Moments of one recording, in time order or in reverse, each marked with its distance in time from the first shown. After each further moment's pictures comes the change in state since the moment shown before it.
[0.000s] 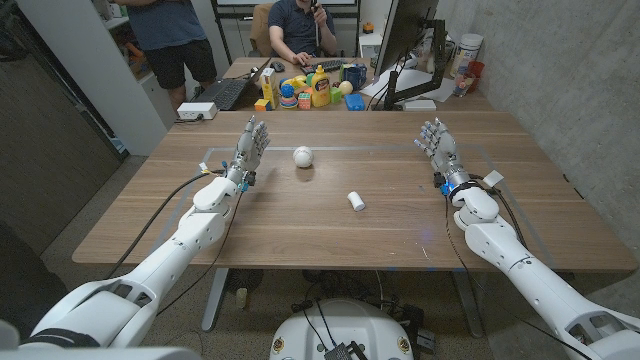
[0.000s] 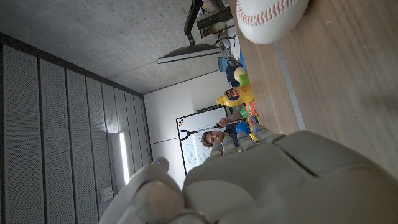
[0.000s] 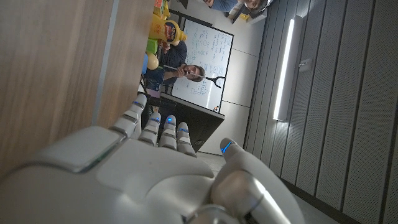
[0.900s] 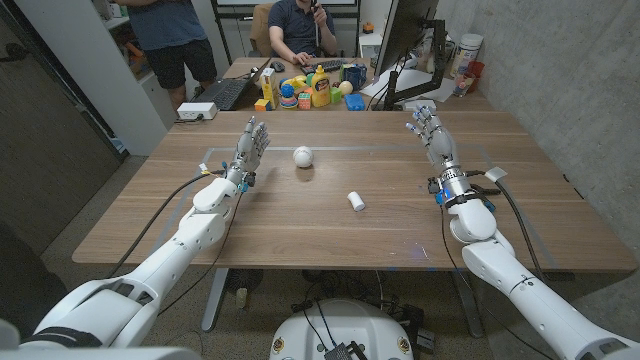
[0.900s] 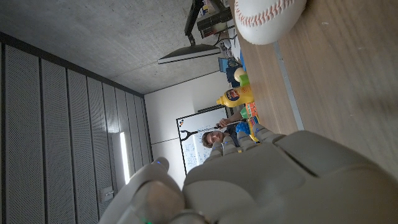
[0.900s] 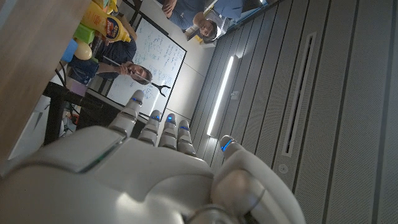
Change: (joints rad) left arm -0.004 -0.007 -0.001 0.024 -0.002 -0.021 -0.019; left_hand 0.000 0.000 0.000 0.000 0.000 0.000 0.000 0.000 0.000 0.000 0.000 0.000 0.000 0.000 0.000 0.000 0.000 0.000 0.000 0.000 0.000; right arm -0.110 0.001 -0.008 -0.093 -0.358 0.335 -0.087; right_hand 0.024 0.007 -0.010 -0.026 0.006 0.043 -0.008 -0.005 0.000 0.020 0.002 -0.008 0.000 0.033 0.010 -0.009 0.000 0.040 0.089 -0.004 0.000
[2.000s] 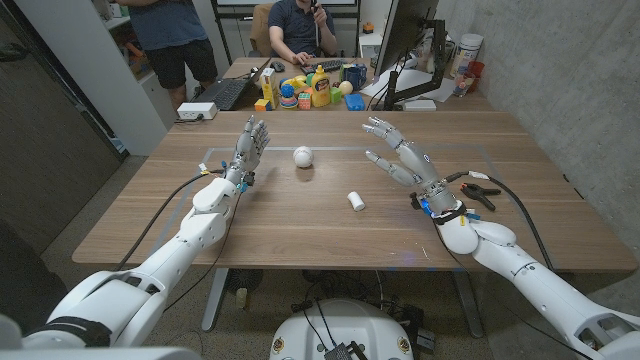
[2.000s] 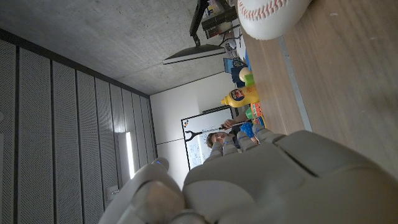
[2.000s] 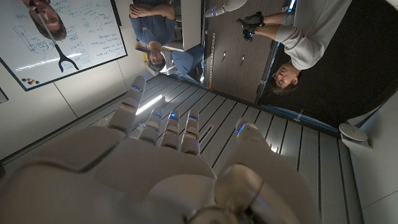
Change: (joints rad) left arm -0.047 -0.034 -0.001 0.113 -0.004 -0.073 -0.077; left_hand 0.000 0.000 0.000 0.000 0.000 0.000 0.000 0.000 0.000 -0.004 -0.004 0.000 0.000 0.000 0.000 0.000 0.000 0.000 0.000 0.000 0.000; right arm 0.122 -0.093 -0.103 0.101 -1.095 0.172 -0.641; right_hand 0.198 -0.059 0.016 -0.161 -0.046 0.182 -0.064 0.031 0.000 0.059 -0.084 0.000 0.000 0.048 -0.039 -0.032 0.000 0.176 0.032 -0.006 -0.002
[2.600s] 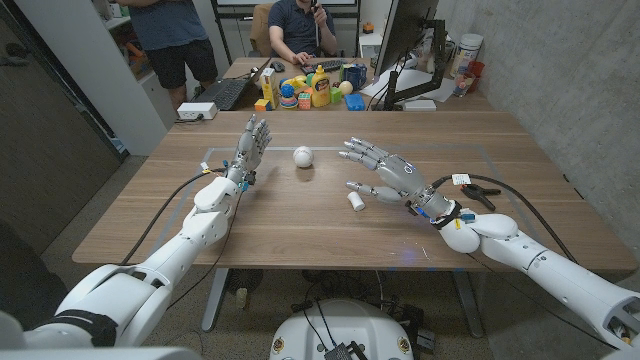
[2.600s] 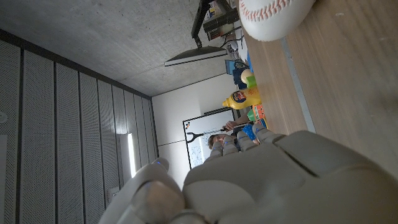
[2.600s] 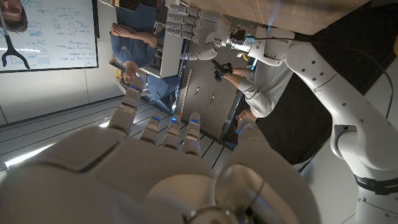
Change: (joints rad) left arm -0.028 -0.019 0.005 0.054 0.002 -0.024 -0.029; left_hand 0.000 0.000 -0.004 0.004 0.000 0.000 0.000 0.000 0.000 0.000 0.000 0.000 0.000 0.000 0.000 0.000 -0.002 0.000 0.000 0.000 0.000; right arm 0.067 -0.148 -0.183 -0.096 -0.162 -0.186 -0.041; right_hand 0.000 0.000 -0.006 -0.003 -0.041 -0.035 -0.031 -0.038 0.005 -0.071 -0.019 -0.025 0.000 -0.067 -0.007 -0.021 0.000 -0.049 0.011 -0.047 -0.003
